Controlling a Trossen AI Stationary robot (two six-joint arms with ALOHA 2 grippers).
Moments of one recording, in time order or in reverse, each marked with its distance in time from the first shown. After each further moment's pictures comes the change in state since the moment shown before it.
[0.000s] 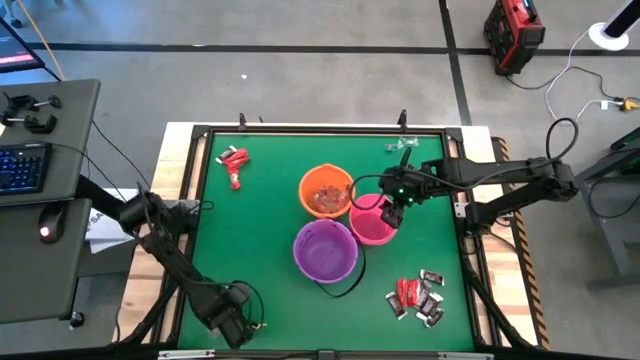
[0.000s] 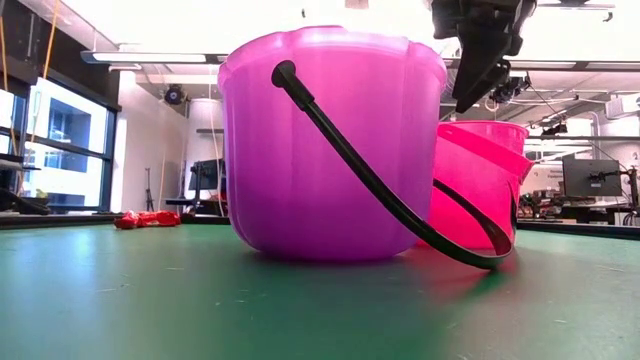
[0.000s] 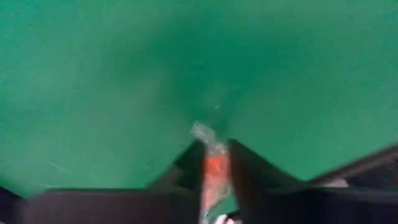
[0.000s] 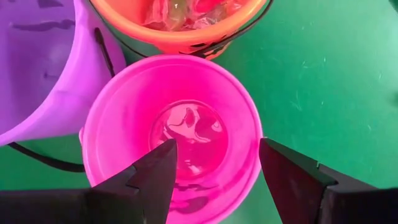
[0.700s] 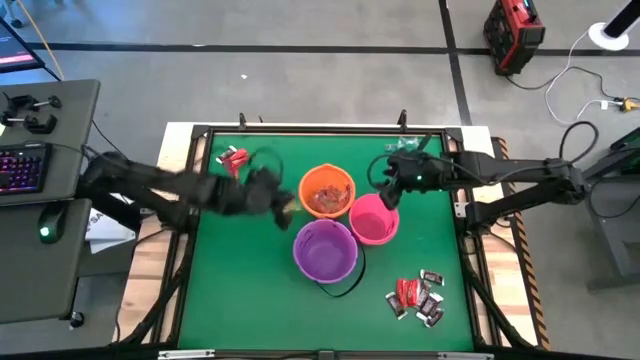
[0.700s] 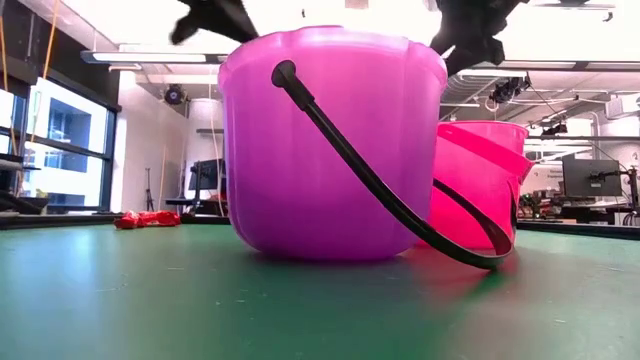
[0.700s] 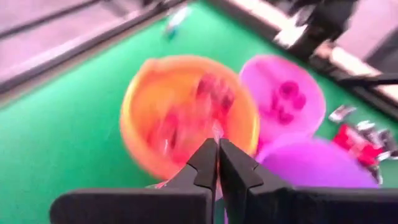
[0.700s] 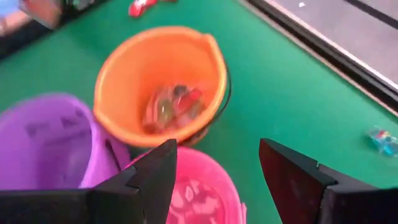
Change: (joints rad) left arm 0.734 -0.535 0.000 0.212 -0.680 1.193; right arm -0.039 -0.113 0.000 0.176 0.163 0.102
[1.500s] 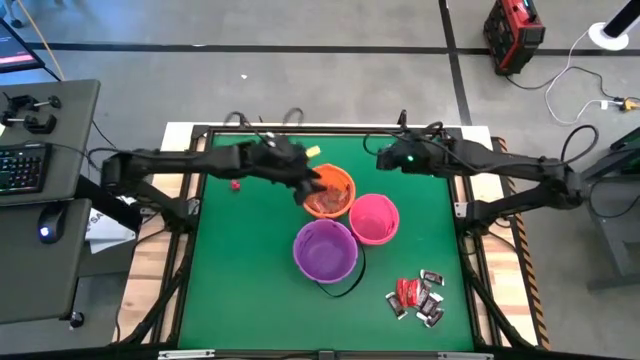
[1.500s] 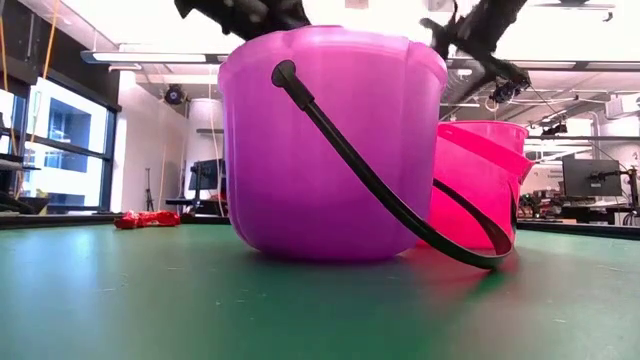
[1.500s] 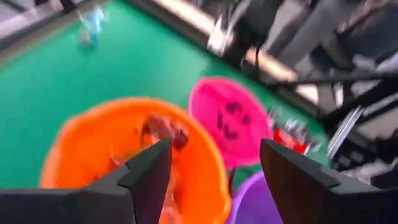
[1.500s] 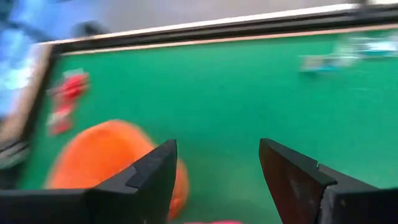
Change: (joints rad) left arm 0.351 0.132 -0.001 0.323 0.633 0.239; right arm -0.225 0.053 0.001 -0.090 0.103 0.617
